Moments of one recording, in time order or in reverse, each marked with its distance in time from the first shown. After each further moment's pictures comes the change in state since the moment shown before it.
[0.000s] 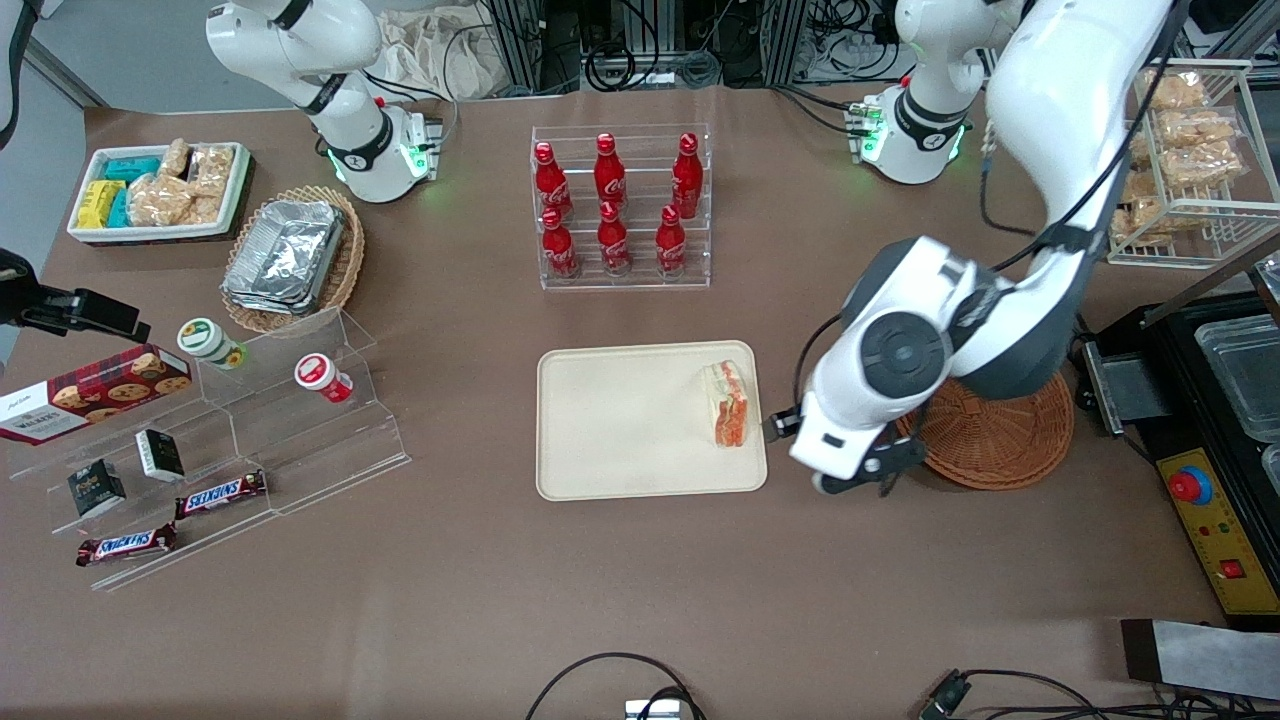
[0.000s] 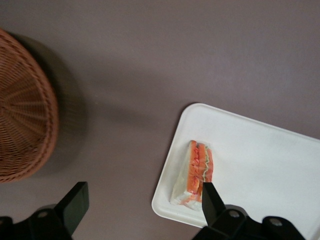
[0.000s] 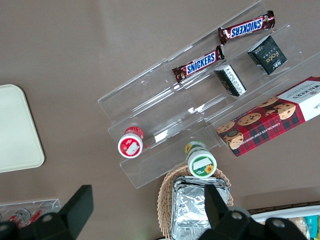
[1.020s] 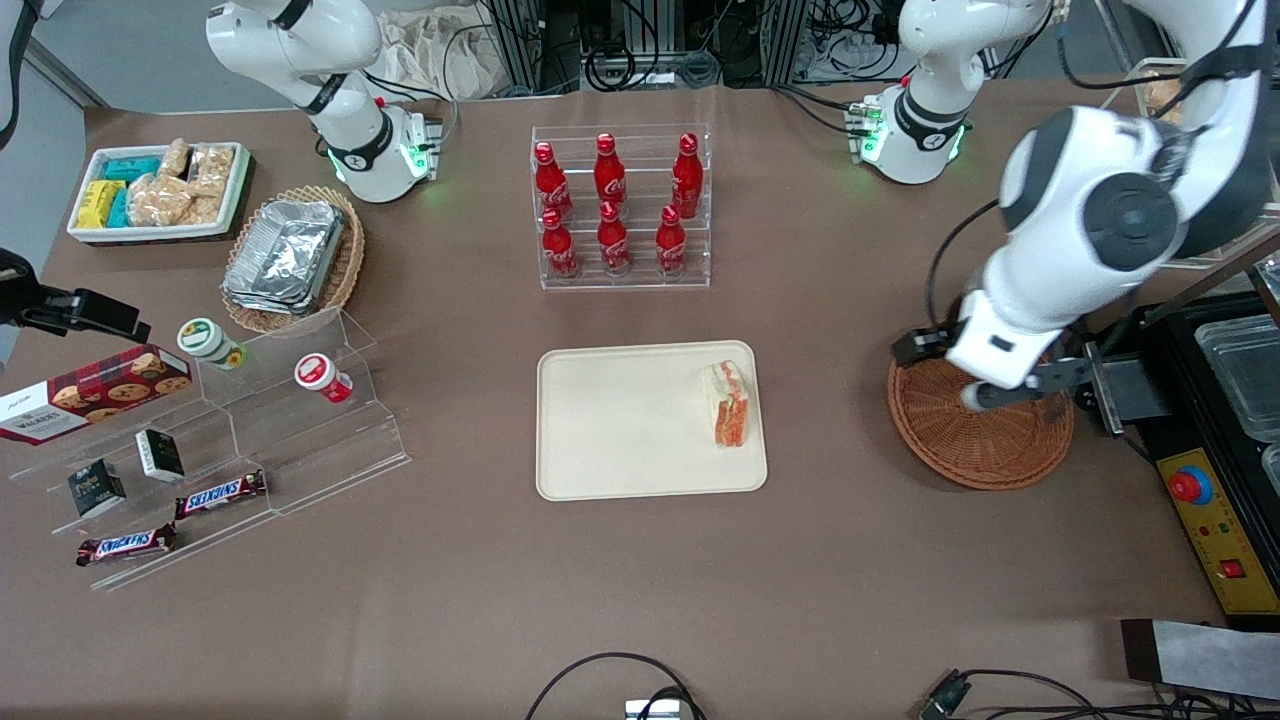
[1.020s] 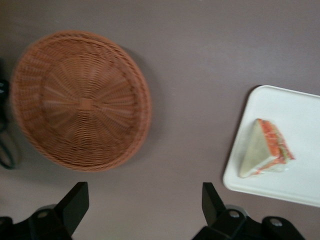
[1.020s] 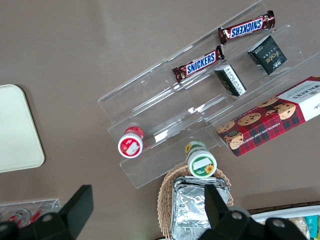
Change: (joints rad) arm 0.315 -0.448 0.011 -0.404 -0.206 0.014 0.432
